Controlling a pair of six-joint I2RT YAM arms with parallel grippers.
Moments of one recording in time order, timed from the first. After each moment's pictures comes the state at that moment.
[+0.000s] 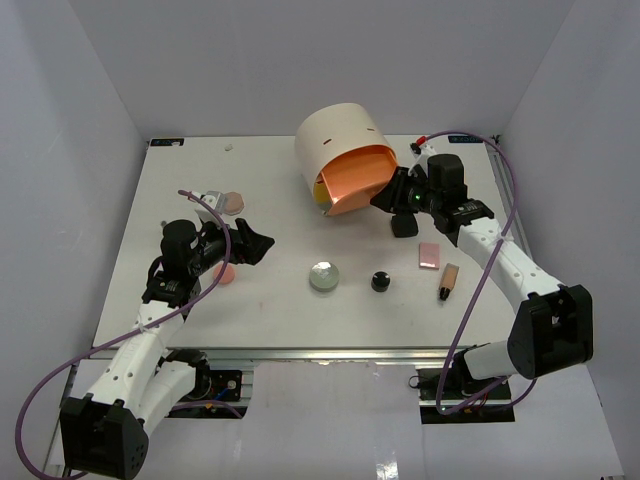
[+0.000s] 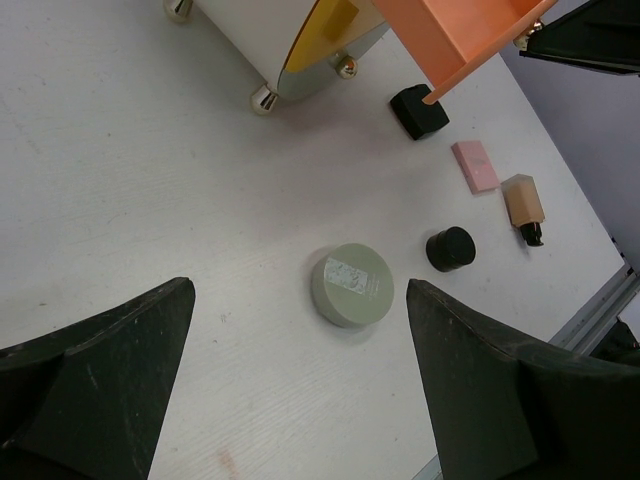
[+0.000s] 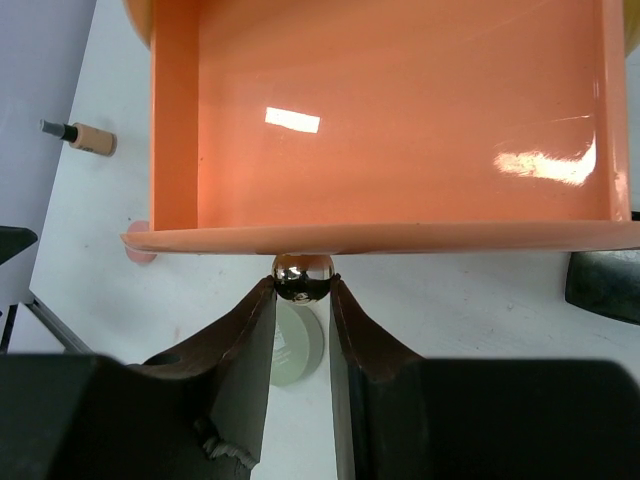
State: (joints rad) left arm -0.19 0.85 0.59 -0.01 0.47 -0.33; right arm 0.33 1.39 1.09 -0.19 -0.37 0.44
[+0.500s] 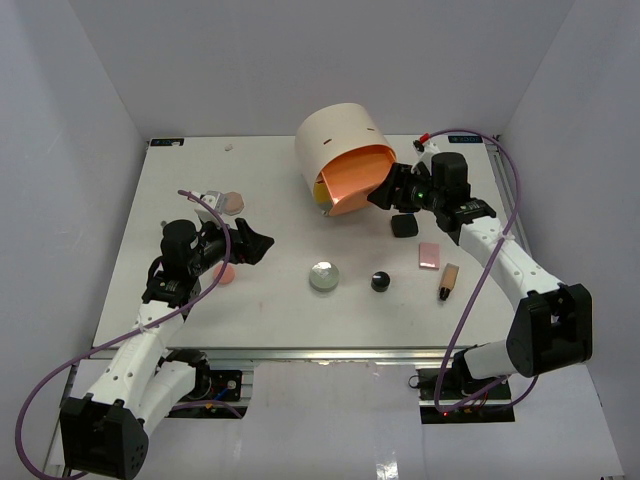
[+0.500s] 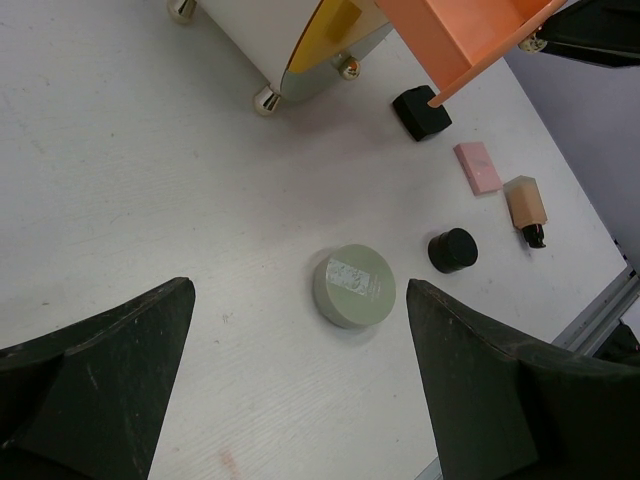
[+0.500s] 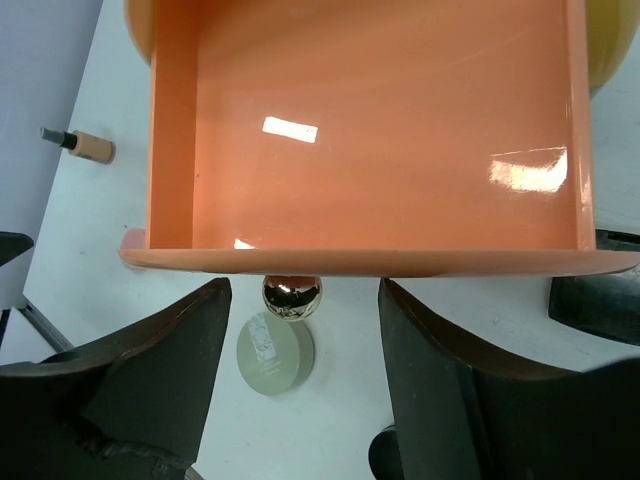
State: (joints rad) left arm -0.19 0.85 0.59 -0.01 0.46 -0.33; right arm 0.31 1.40 1.09 -0.16 -0.40 0.42
